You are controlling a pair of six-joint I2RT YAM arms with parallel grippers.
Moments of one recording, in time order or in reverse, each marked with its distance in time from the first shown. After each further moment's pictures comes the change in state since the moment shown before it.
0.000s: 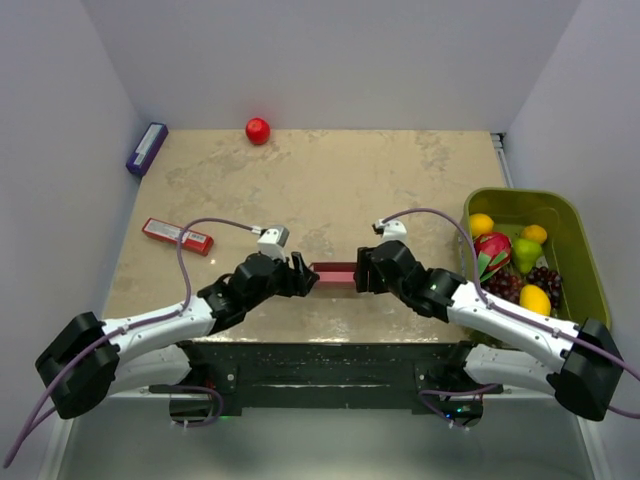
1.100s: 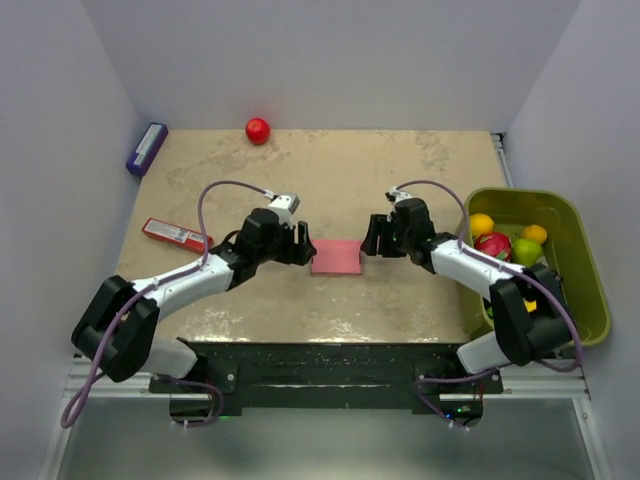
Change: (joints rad) left arm 0.226 0.279 0.274 -0.139 0.204 0.260; right arm -0.455 0.362 0.069 0.277 -0.453 -0.185
